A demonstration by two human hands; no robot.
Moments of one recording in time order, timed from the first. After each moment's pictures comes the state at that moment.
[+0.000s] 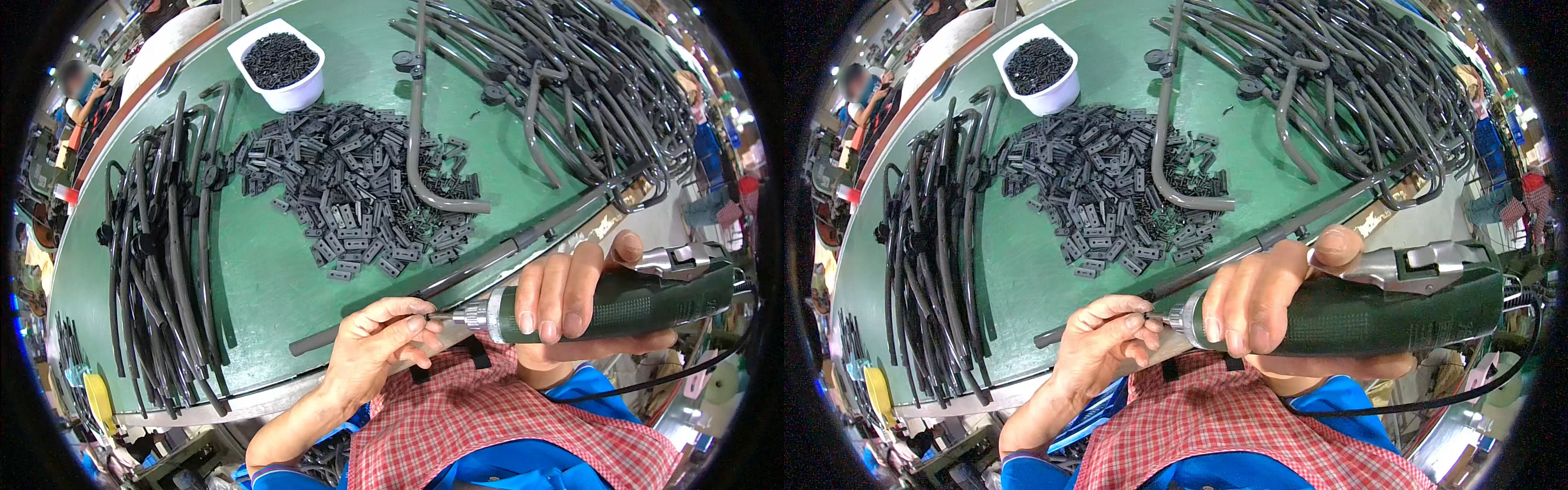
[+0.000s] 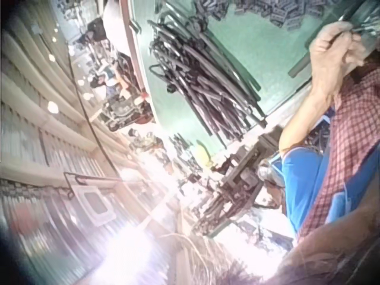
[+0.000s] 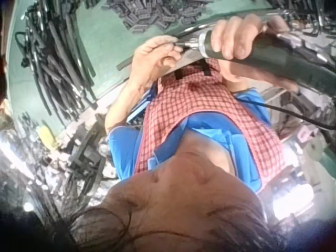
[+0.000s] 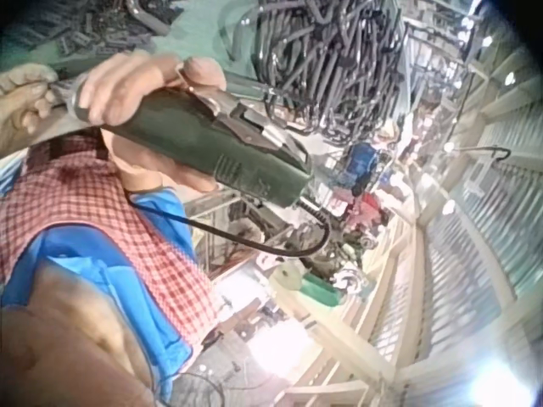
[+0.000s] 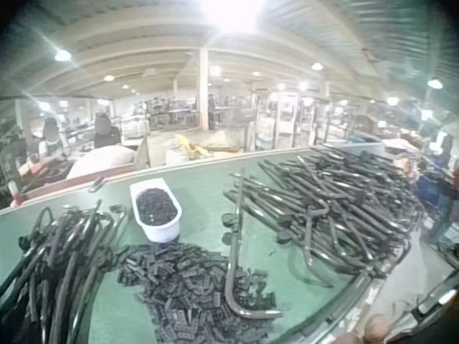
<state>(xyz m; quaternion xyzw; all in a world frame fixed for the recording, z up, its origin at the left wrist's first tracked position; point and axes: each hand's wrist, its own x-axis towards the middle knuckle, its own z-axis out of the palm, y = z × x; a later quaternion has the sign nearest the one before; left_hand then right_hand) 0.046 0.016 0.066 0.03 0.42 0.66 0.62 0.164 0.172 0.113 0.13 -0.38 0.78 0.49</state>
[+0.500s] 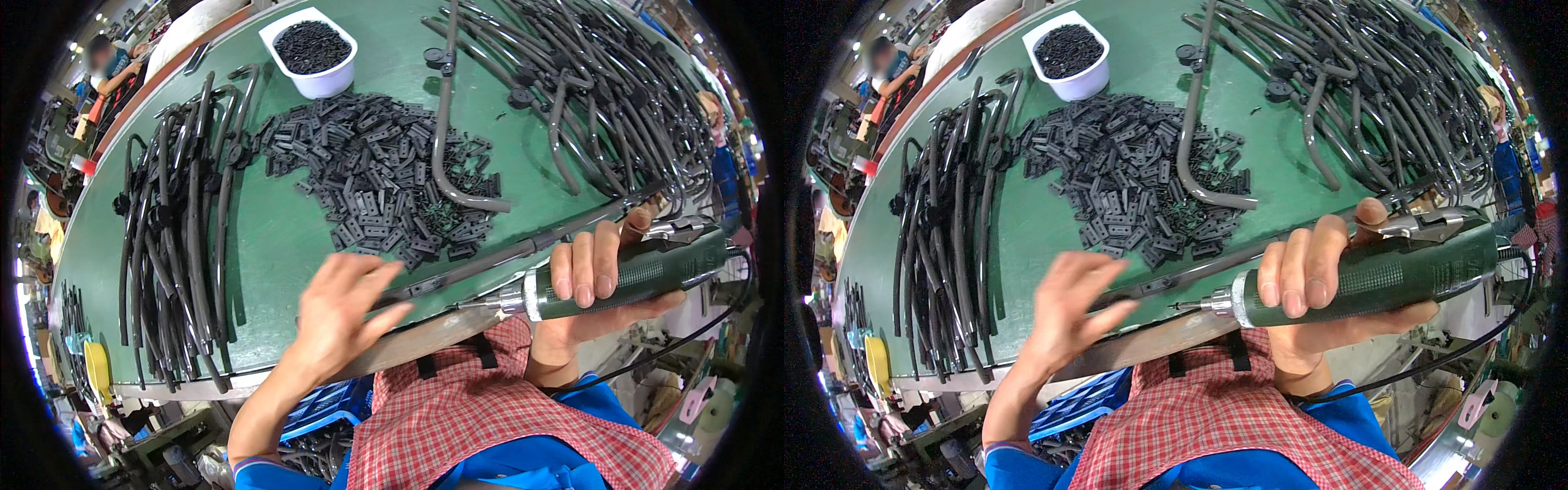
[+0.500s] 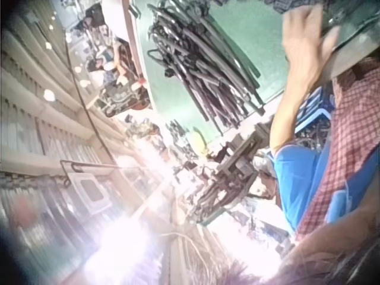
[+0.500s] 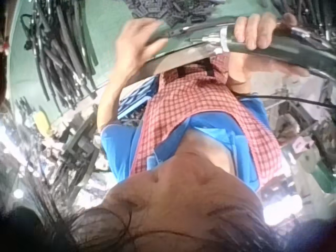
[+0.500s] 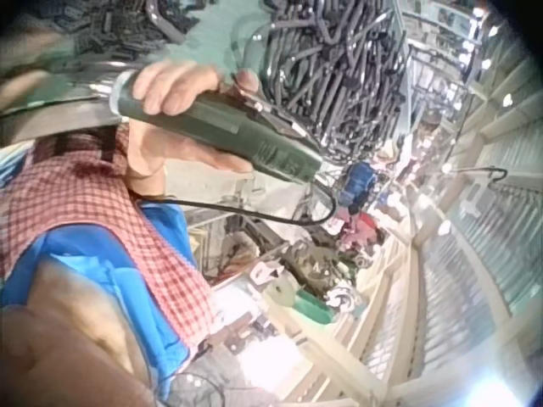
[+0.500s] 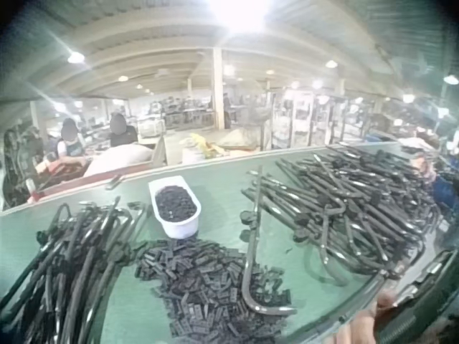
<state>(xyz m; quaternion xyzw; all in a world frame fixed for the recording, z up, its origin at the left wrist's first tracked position) -0.006 0.010 0.074 0.63 0.72 0.30 0.03 0.173 0.186 0.100 0.10 -0.29 0.82 0.48</state>
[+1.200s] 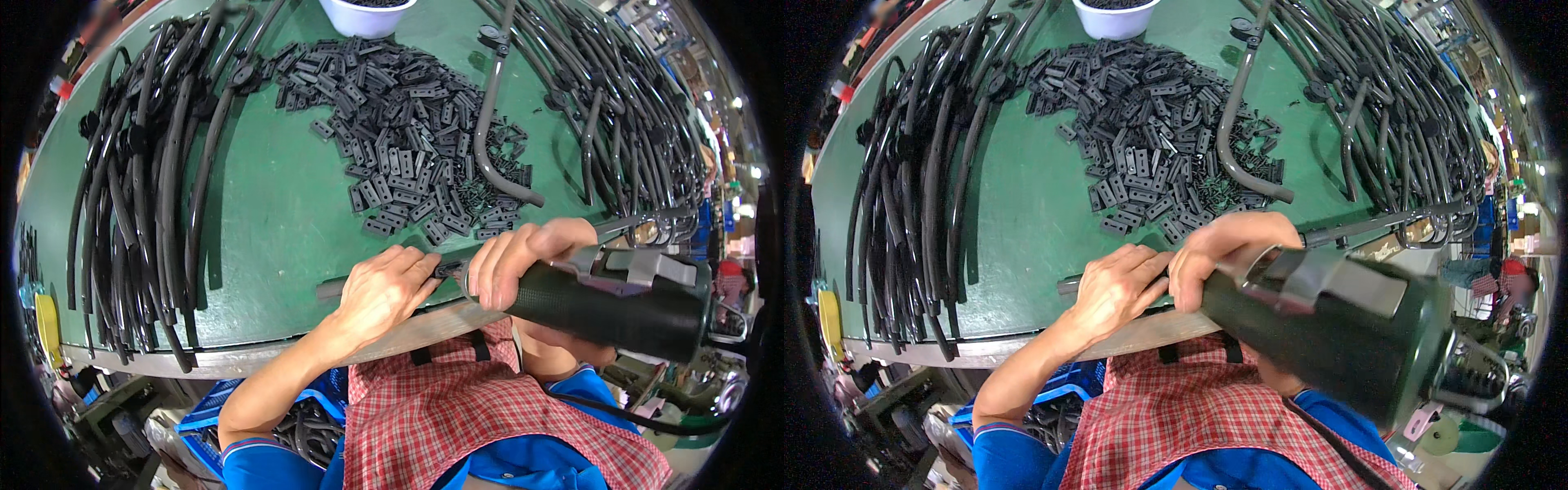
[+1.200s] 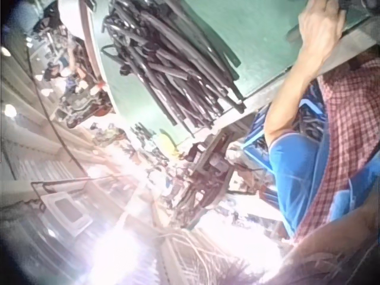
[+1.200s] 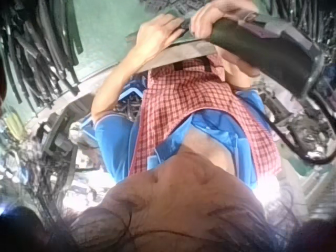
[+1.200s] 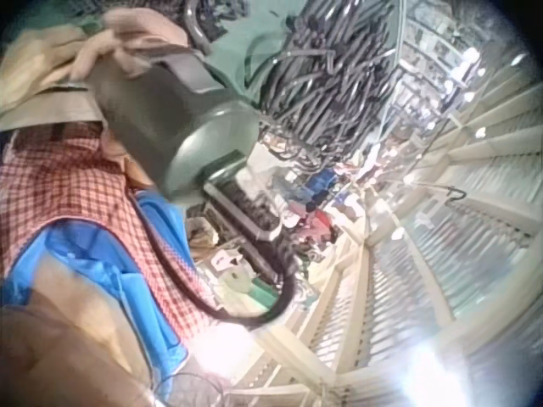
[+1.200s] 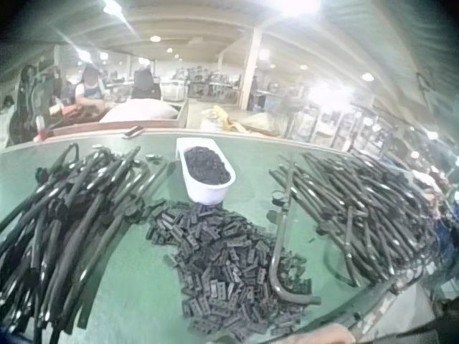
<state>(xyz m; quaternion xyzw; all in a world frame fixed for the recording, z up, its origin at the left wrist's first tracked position) 0.007 -0.003 -0.016 0.58 0.71 0.38 0.12 0.099 0.147 0.084 0.11 -0.59 0.76 0.23</state>
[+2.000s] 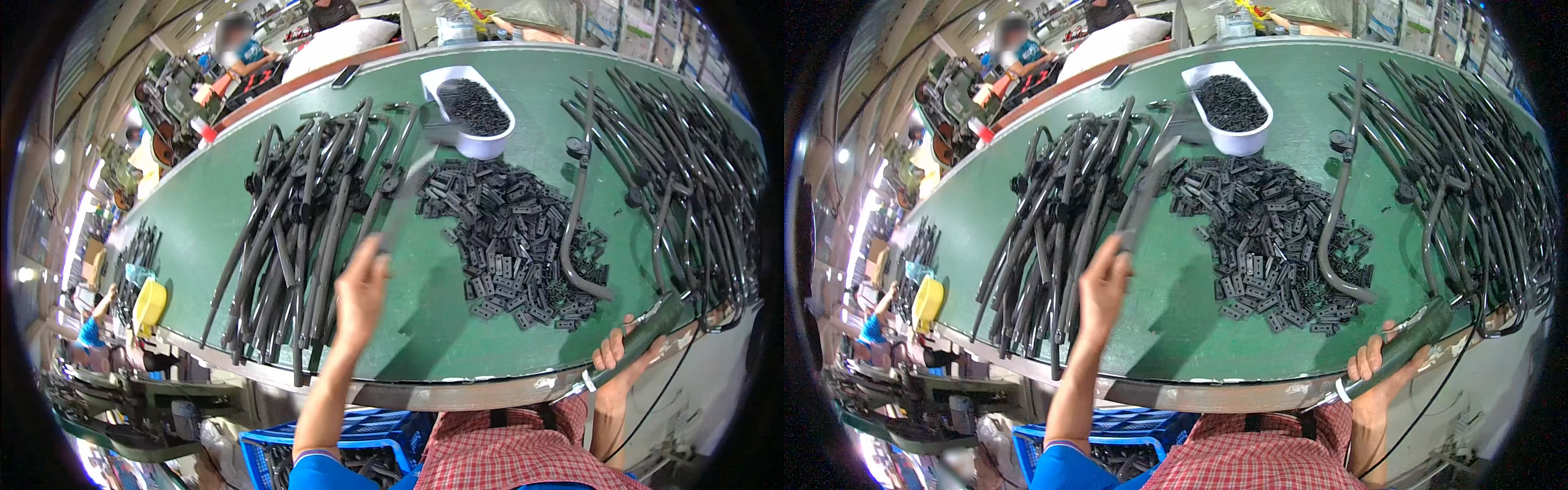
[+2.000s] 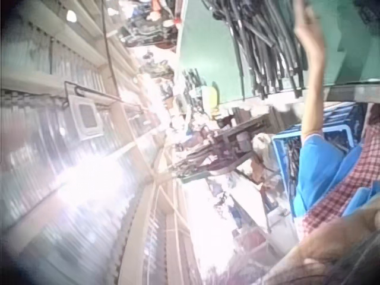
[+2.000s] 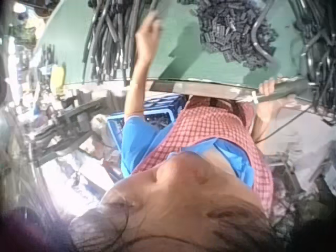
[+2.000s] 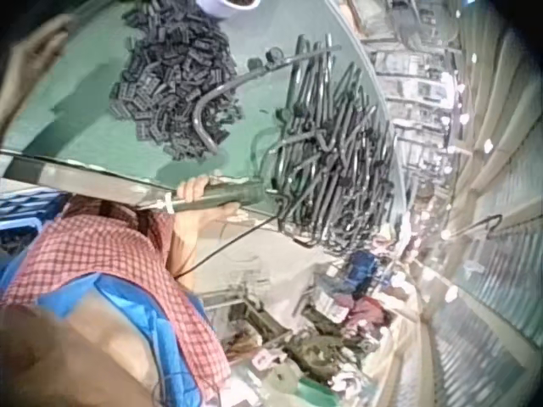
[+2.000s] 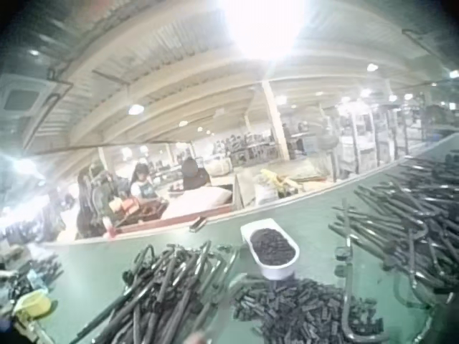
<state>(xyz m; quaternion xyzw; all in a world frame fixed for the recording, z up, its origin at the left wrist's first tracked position) -0.100 -0.065 0.053 0.19 0.83 0.53 0.03 0.202 0.196 -0.002 -0.15 -0.22 0.90 0.35</state>
